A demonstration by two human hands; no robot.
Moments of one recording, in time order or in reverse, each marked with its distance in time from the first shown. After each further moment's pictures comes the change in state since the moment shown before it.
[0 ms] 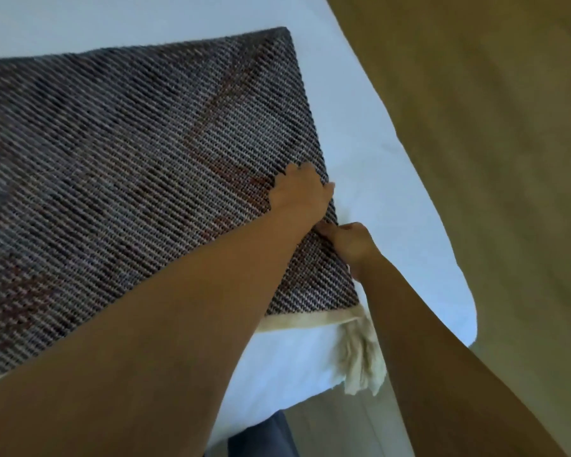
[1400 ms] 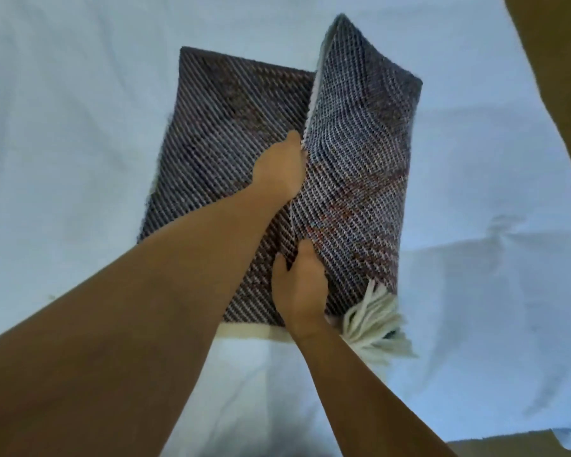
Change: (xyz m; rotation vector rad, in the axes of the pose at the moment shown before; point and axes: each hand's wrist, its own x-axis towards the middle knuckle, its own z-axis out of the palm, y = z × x) left_hand -0.040 -0.366 -0.165 -0.135 0.365 -0.049; right_hand -0.177 -0.031 0.382 -0.563 0.080 -0.552
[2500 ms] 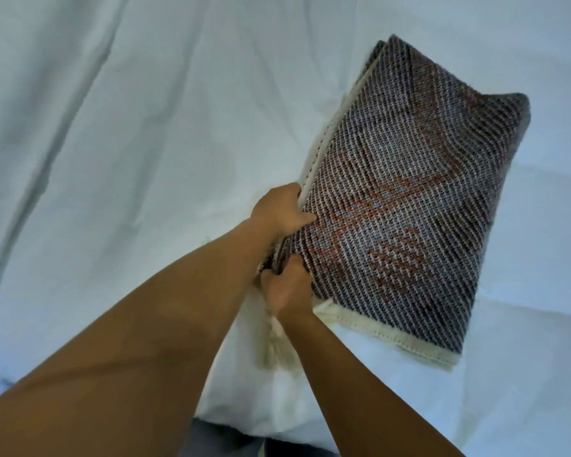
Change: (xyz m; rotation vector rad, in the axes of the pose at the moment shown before) left_hand -0.117 -0.251 -0.045 -0.384 -0.173 -0.282; right_hand -0.090 -0.116 0.180 -0.130 -0.419 0.111
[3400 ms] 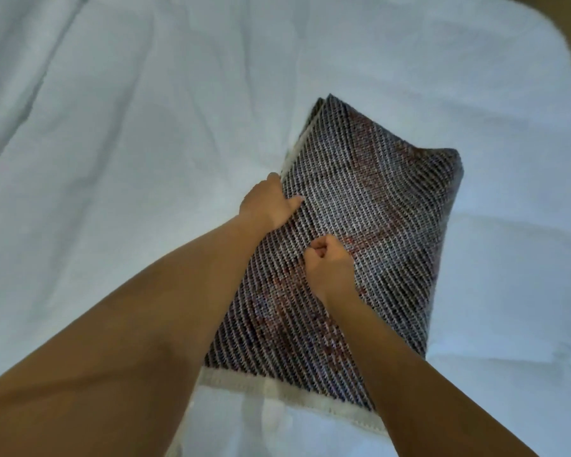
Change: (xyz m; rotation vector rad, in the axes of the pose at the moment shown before) left_hand 0.105 0.080 -0.018 0.000 0.169 -0.003; right_hand 0.114 -0.006 -0.143 0.084 0.172 -0.207
